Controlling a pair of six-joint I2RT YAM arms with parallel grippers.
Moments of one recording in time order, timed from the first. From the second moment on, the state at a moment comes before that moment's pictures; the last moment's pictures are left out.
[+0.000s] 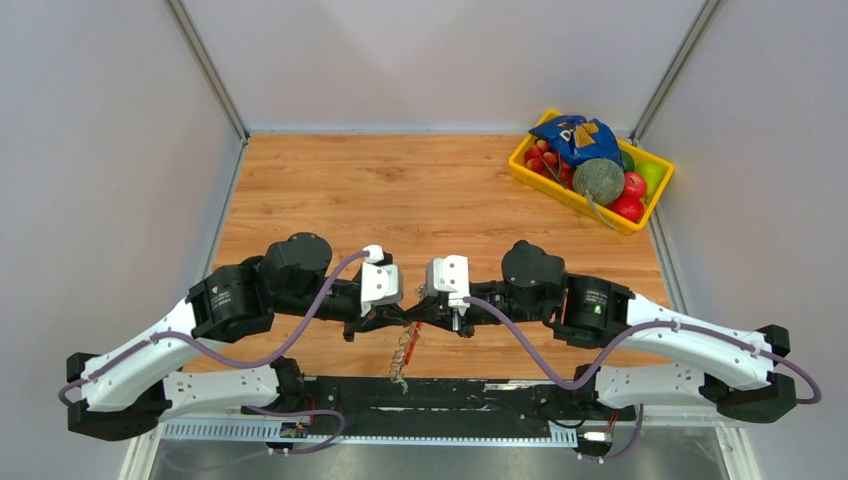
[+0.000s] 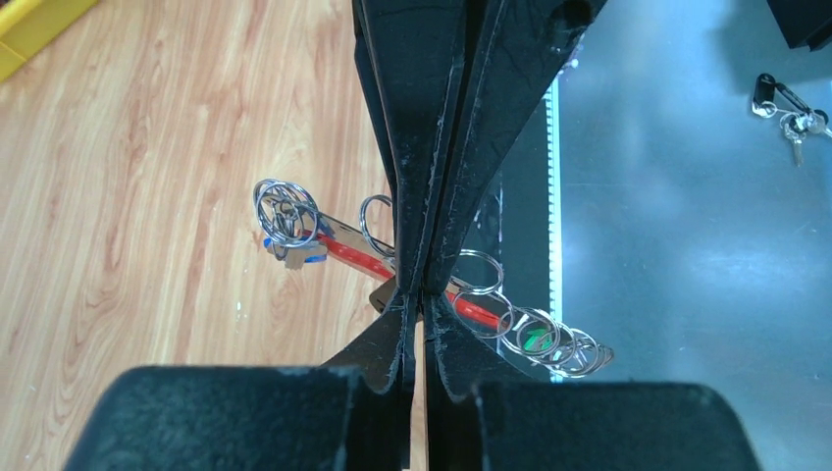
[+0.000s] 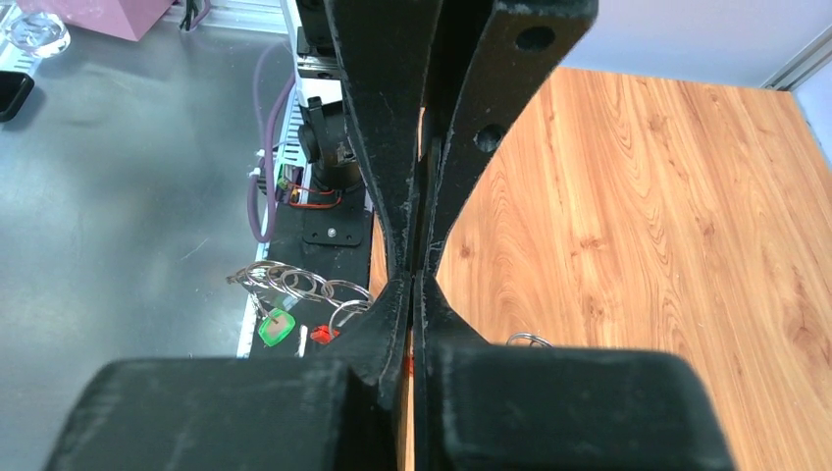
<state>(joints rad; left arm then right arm) -1.14 0.89 1.28 -0.86 0.35 0.17 1.29 1.04 1.19 -0.37 -0.26 -0.19</state>
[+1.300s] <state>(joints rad) -1.14 0.74 1.08 -0.24 0.44 0.06 1.33 0.72 0.90 0.18 -0.18 0.01</state>
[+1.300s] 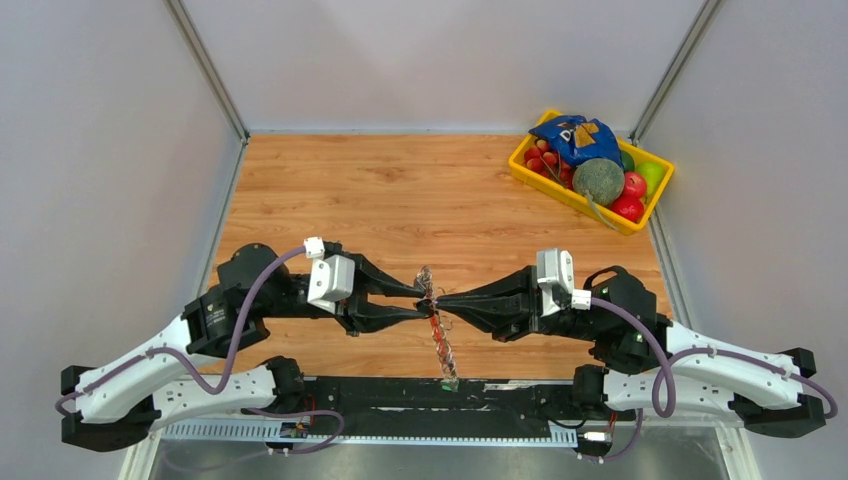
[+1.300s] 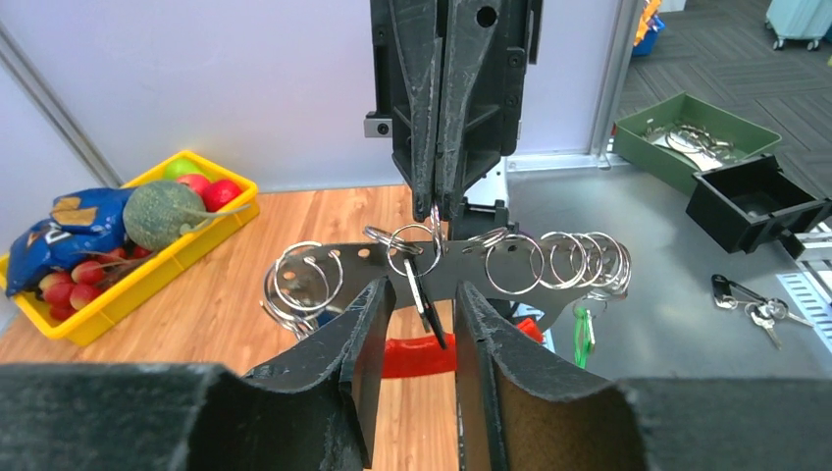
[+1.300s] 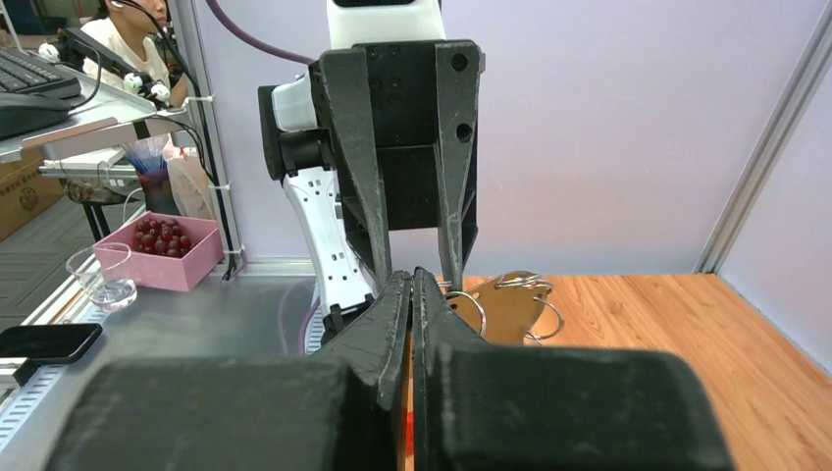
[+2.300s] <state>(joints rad) -1.14 0.79 1.08 -0.24 0.49 0.04 1.33 0.70 0.78 0.41 -0.13 0.00</state>
